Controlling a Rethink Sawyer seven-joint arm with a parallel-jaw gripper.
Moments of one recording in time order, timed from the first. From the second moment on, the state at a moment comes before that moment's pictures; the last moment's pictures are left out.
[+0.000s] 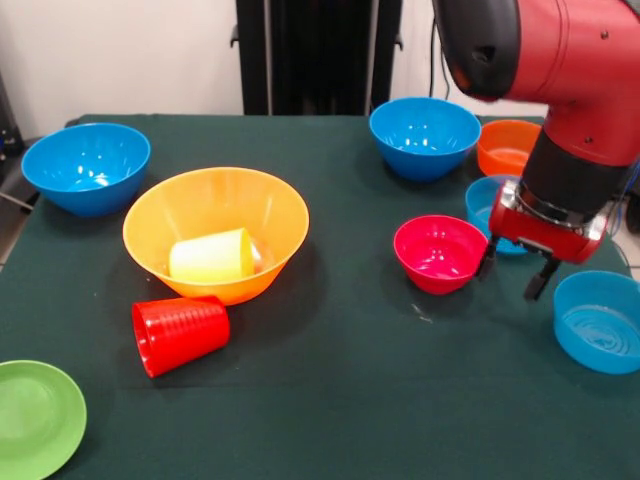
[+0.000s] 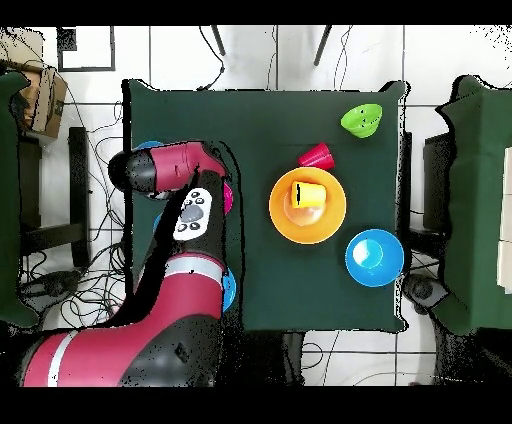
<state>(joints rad) 0.17 -0.28 -0.14 1.17 -0.03 0.70 2.33</state>
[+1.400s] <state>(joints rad) 0.18 -0.51 -0.10 1.29 -0.03 0.70 2.33</state>
